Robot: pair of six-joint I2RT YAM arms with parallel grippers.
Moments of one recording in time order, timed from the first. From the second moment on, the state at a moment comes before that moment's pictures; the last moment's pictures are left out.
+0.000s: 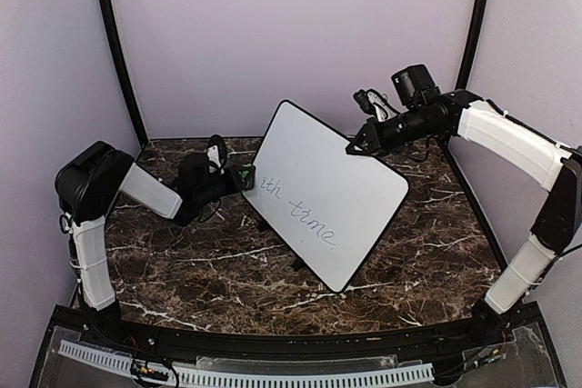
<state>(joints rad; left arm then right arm) -0.48 1.99 0.90 0.84 0.13 -0.57 0.52 1.60 1.54 -0.73 -0.50 0.22</state>
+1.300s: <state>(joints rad) -0.48 2.05 0.92 0.90 0.22 -0.84 0.52 1.60 1.53 -0.74 -0.48 0.27</state>
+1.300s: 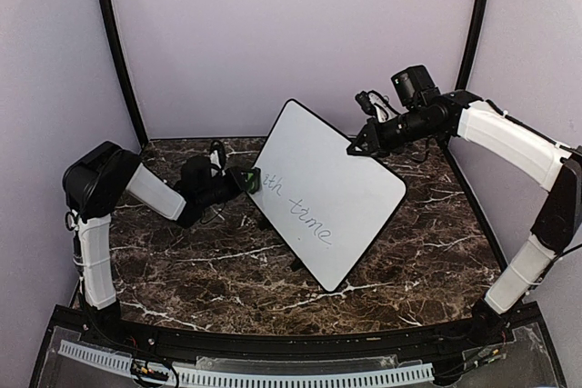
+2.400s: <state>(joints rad) -0.45 2.08 0.97 0.90 0.25 -0.86 0.52 1.60 1.53 -0.73 -0.47 0.27</state>
